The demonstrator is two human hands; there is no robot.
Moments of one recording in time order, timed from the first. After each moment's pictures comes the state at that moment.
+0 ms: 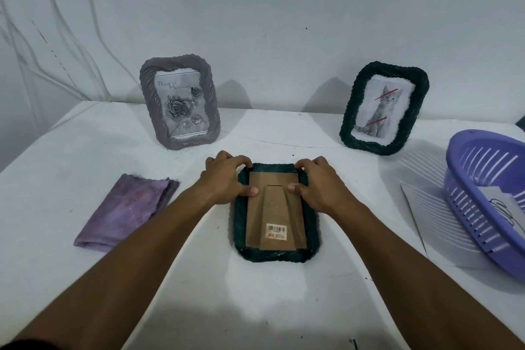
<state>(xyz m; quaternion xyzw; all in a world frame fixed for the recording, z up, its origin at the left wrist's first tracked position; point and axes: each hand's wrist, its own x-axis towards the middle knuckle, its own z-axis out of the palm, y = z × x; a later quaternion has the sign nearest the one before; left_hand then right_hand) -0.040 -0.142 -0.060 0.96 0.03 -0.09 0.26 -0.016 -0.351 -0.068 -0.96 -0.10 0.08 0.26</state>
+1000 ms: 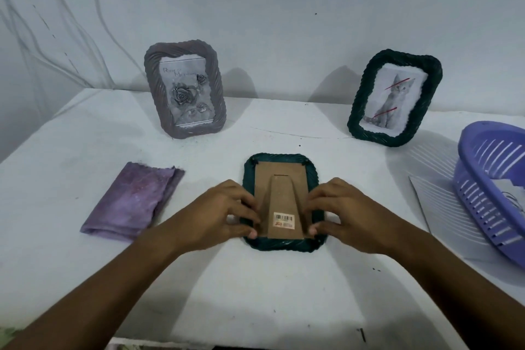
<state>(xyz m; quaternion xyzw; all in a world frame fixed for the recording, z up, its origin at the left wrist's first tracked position) -0.113 -0.118 -0.074 0.92 -0.27 -0.03 0.28 -0.074 -0.398 -0.055 -0.91 -0.37 0.08 0.15</state>
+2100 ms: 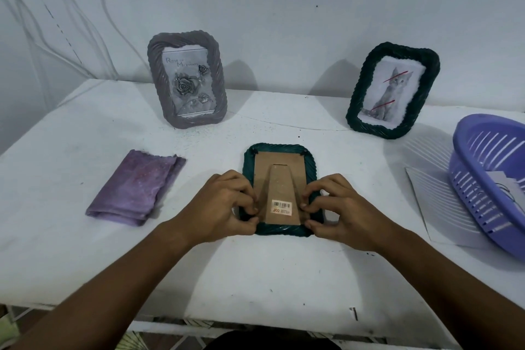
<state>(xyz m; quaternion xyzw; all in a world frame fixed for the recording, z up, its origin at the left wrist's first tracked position) -0.125 -0.133 -0.086 0.92 -0.24 0.08 0.29 -0.082 -0.408 -0.087 -0.86 -0.43 -0.01 0.26</state>
